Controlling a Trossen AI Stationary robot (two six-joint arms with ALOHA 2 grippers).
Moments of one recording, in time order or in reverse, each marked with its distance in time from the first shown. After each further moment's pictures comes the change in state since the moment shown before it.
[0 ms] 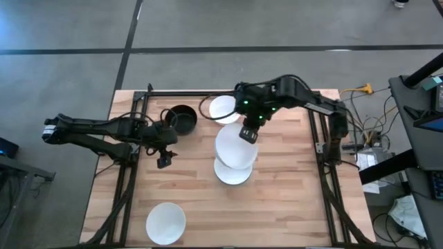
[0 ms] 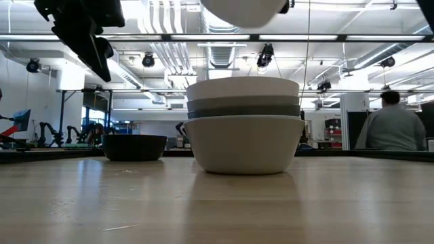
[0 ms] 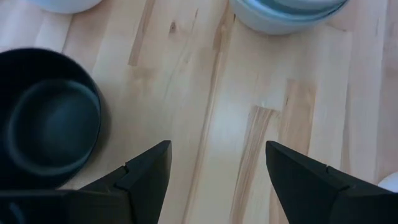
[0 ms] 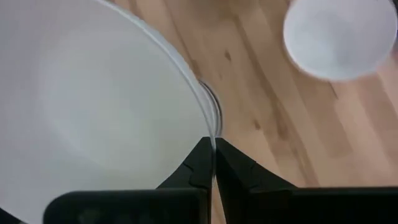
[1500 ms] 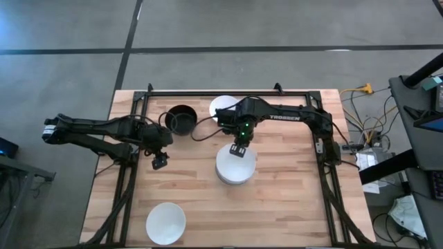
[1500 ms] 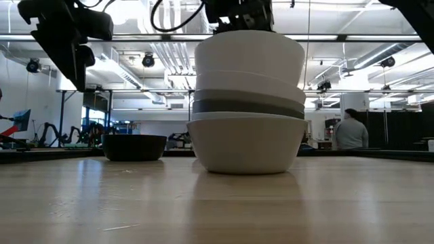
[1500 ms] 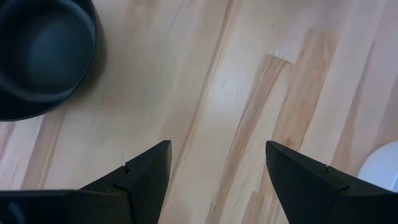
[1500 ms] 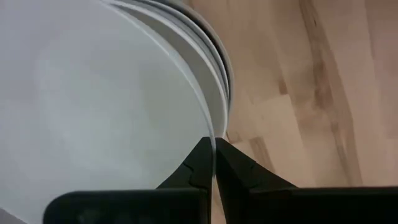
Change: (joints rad) left arm 0.000 0.000 -0.007 -0.169 0.039 -0.131; right arm -0.011 0.156 -0.315 0.118 -0.093 -0.038
